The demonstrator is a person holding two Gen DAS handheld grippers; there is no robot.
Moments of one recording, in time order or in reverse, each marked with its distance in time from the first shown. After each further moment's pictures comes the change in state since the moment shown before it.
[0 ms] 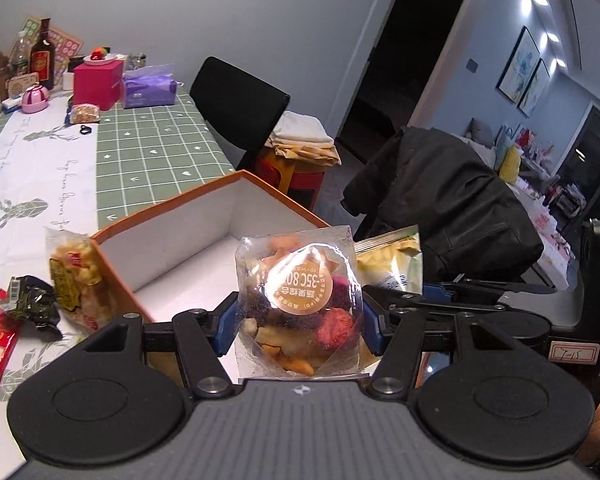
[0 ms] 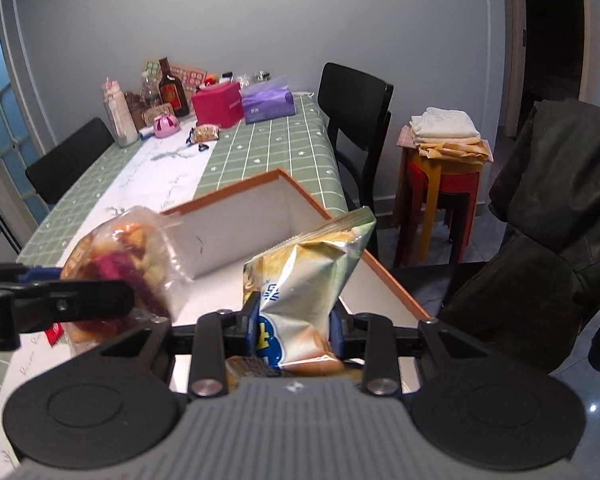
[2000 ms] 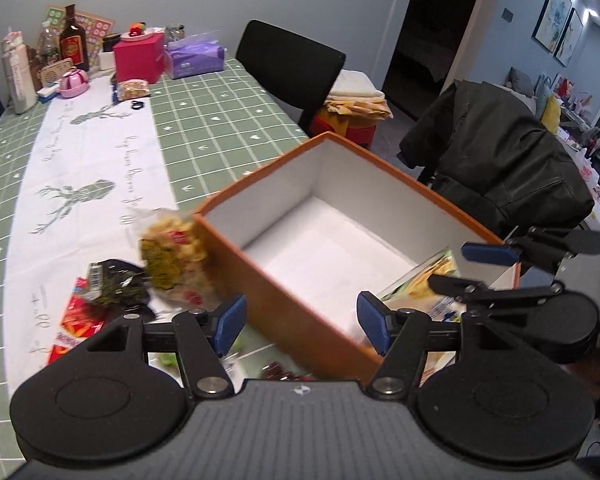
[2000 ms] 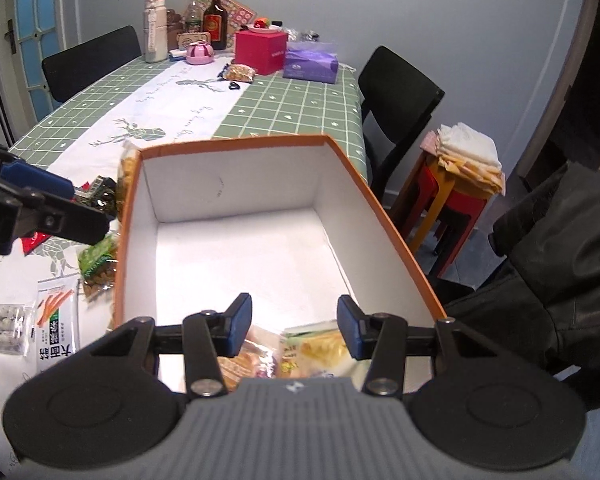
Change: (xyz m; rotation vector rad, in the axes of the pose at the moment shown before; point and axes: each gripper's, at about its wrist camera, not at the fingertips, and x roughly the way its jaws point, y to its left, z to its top) left arm -0.028 0.061 0.006 0.051 0.146 0.153; right arm 0.013 0.062 0.005 -0.300 0.092 -0.059
